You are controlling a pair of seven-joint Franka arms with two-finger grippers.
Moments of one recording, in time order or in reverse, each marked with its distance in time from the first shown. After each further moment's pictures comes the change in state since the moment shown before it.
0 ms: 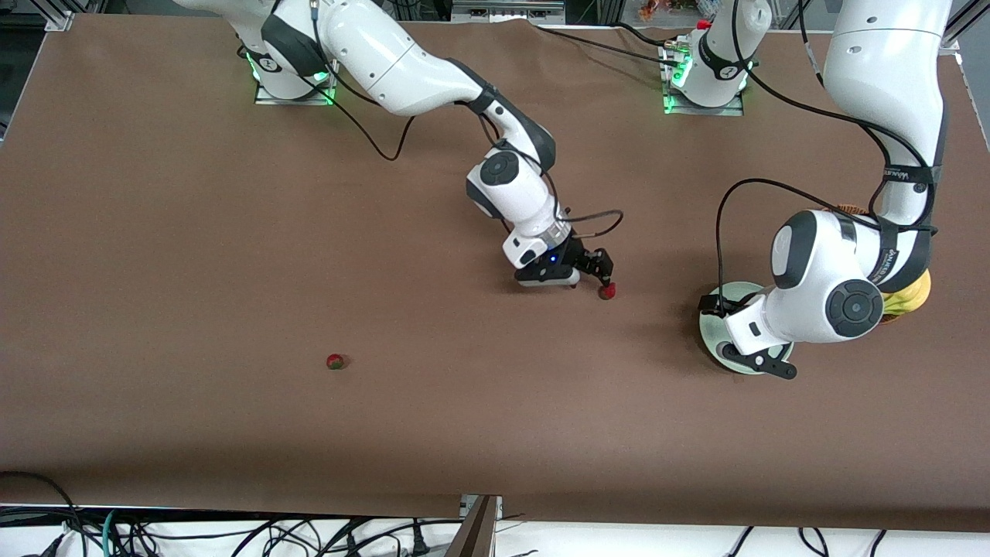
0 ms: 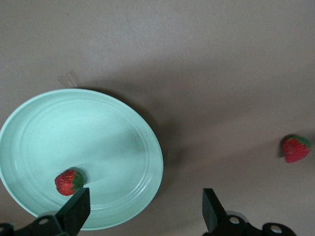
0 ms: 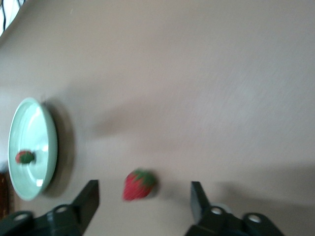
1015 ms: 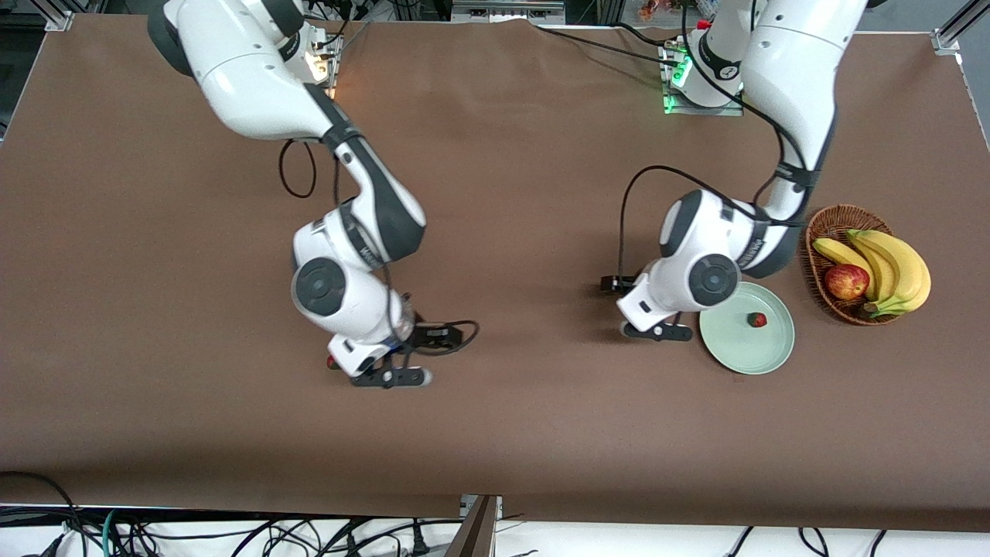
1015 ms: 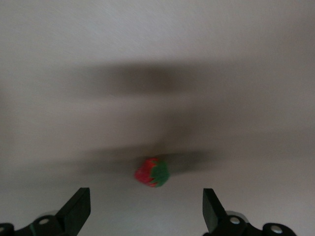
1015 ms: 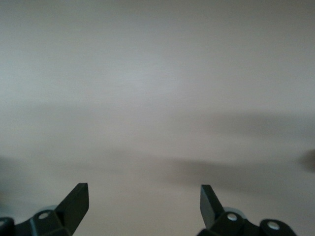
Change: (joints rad) left arm -0.246 0.017 -0.027 -0.131 -0.124 0.154 -0.452; right arm -0.461 -0.174 0.019 0.087 0.002 -0.798 -0.664
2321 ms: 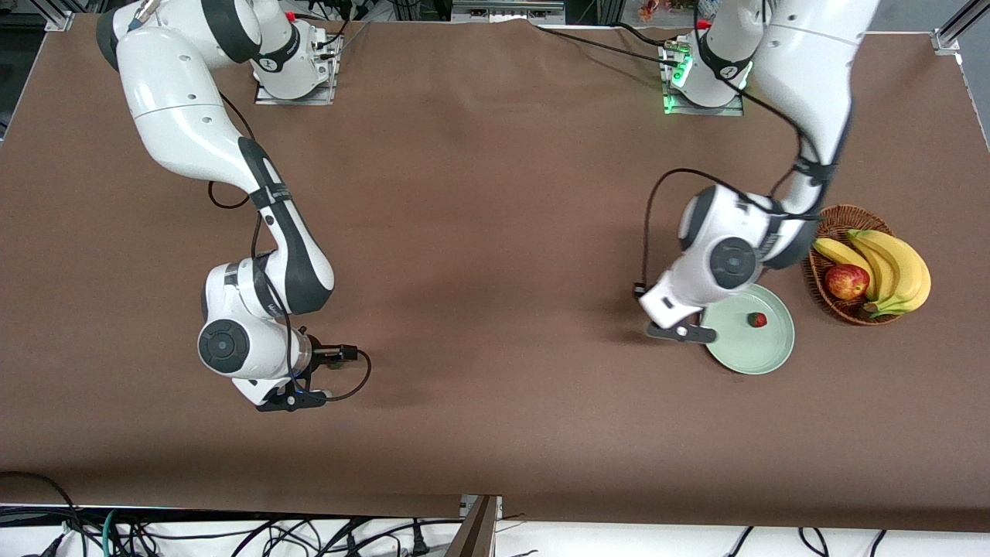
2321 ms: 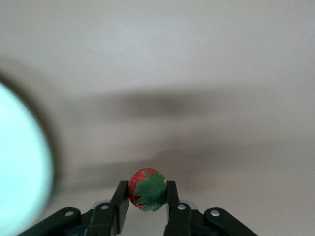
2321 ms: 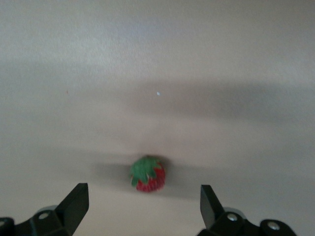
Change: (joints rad) left arm 0.118 -0.079 0.033 -0.082 0.095 0.104 0.197; right arm -0.169 0.027 -0.022 -0.157 -0.128 0.026 -0.171
